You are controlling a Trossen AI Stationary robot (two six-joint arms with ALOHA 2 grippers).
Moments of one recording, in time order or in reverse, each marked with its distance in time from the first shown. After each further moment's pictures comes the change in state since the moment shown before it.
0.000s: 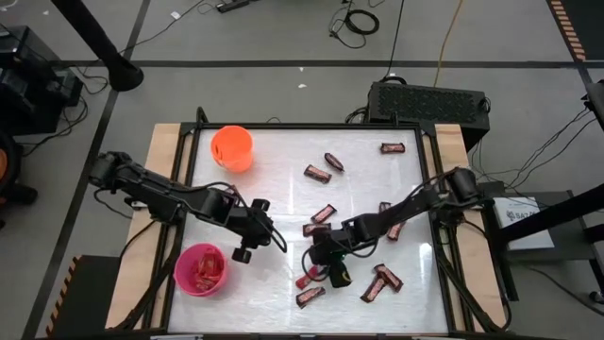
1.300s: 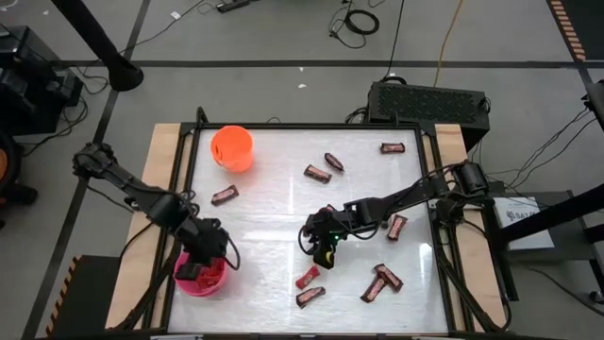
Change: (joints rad) left arm -0.279 -0.266 0.000 -0.397 0.263 -0.525; right arm -0.099 -0.091 0.000 -0.014 0.086 0.412
